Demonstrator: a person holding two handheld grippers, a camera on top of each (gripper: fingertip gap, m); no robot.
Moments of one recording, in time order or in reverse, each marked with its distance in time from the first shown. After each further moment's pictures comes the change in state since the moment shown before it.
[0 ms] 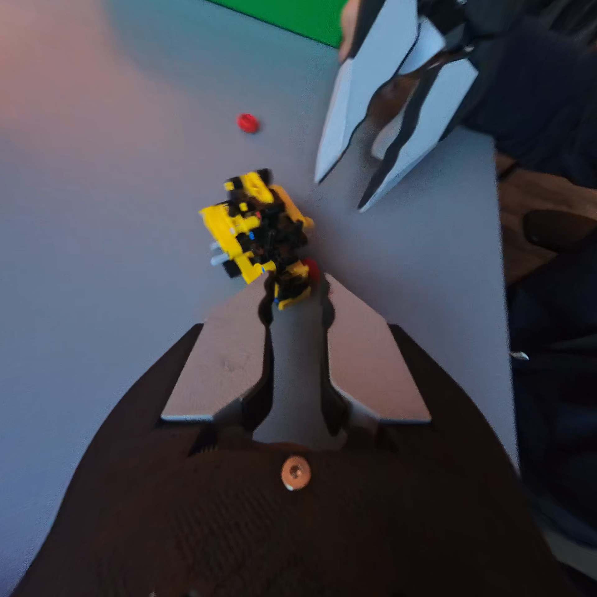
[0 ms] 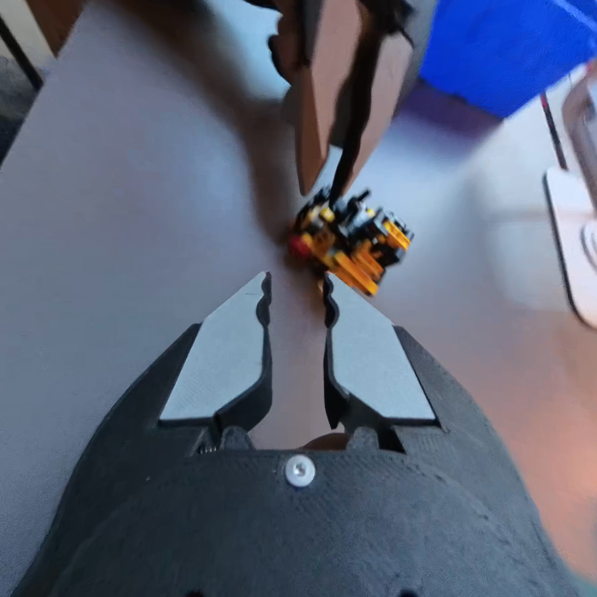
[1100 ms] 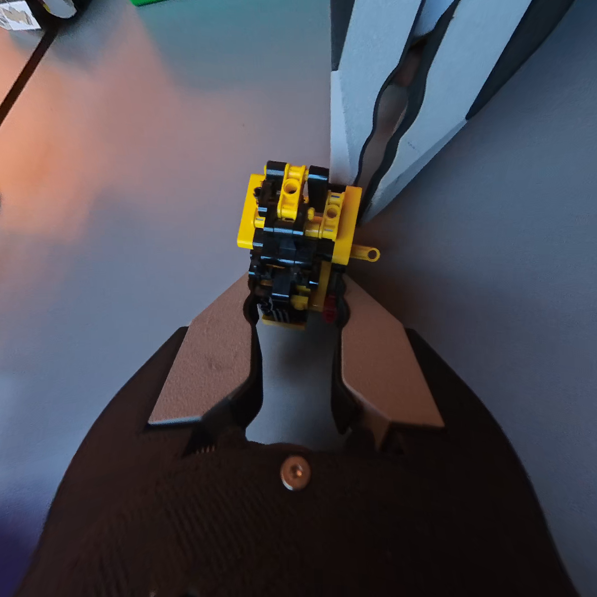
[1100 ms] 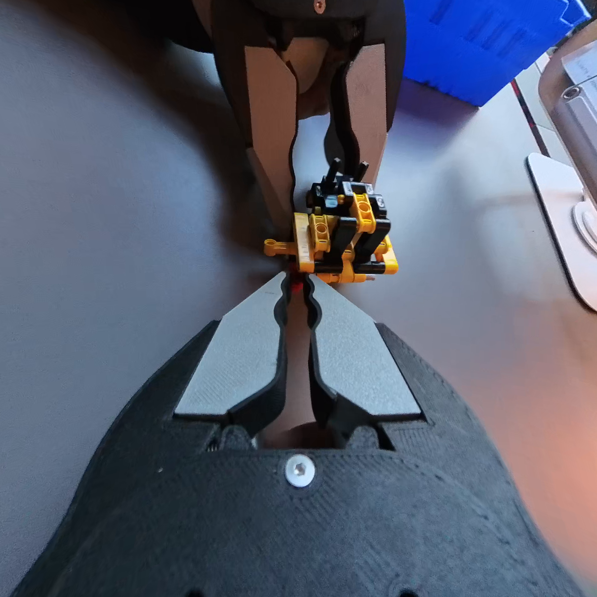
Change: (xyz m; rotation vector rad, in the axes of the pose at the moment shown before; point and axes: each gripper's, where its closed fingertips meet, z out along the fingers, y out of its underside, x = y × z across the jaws) left arm -0.032 0.007 0.023 -0.079 -0.283 0.322; right arm 0.016 0.003 0.032 0.031 0.074 0.044
